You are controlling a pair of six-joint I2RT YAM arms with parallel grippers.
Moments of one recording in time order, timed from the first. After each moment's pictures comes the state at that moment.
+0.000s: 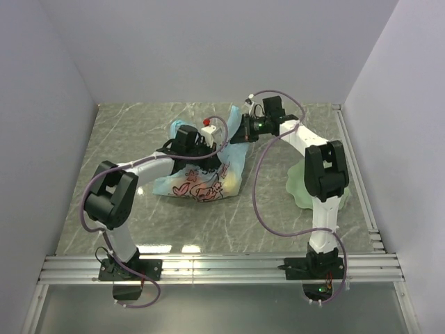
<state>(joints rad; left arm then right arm) -0.50 1.77 1.09 0.05 0.50 -0.10 0.27 2.09 1.62 -0.32 -0.84 0.32</state>
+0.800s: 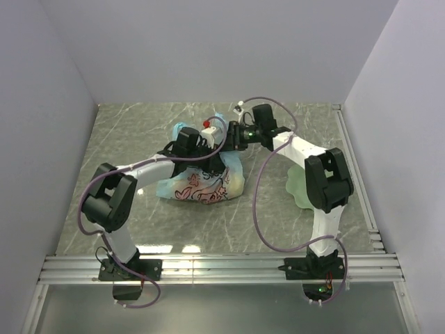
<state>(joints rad) -0.53 1.76 1.07 0.08 0.53 -0.28 0.36 1.93 1.38 -0.08 -0.85 0.43</state>
